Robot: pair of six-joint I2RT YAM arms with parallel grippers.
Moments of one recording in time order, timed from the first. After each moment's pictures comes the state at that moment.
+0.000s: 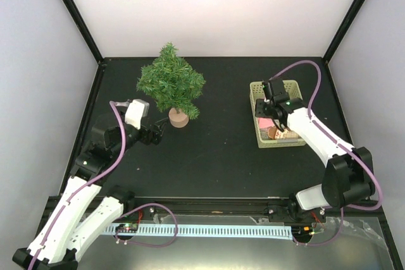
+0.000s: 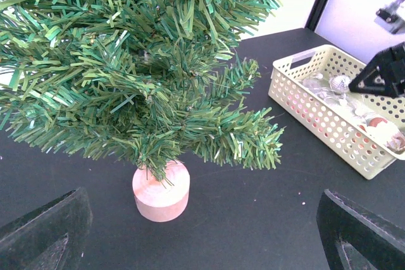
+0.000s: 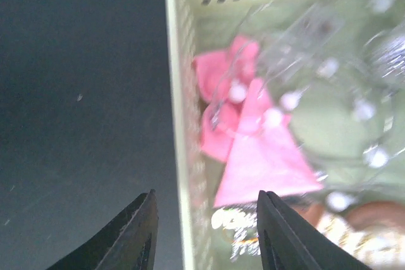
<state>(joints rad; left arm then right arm) -0.38 0.62 0.78 -0.48 0.16 -0.06 0.36 1.42 1.04 -0.60 0.09 0.38</state>
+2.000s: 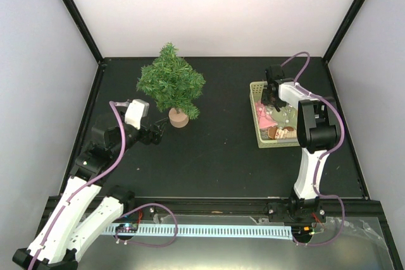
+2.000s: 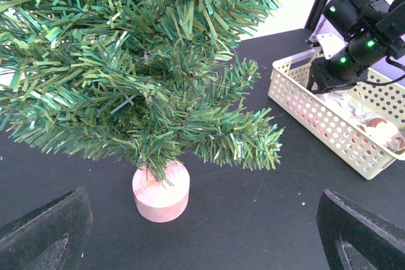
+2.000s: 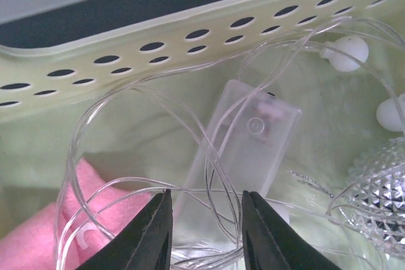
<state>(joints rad) -0.38 0.62 0.78 -0.48 0.16 -0.06 0.15 2.03 1.42 -0.56 0.20 0.31</state>
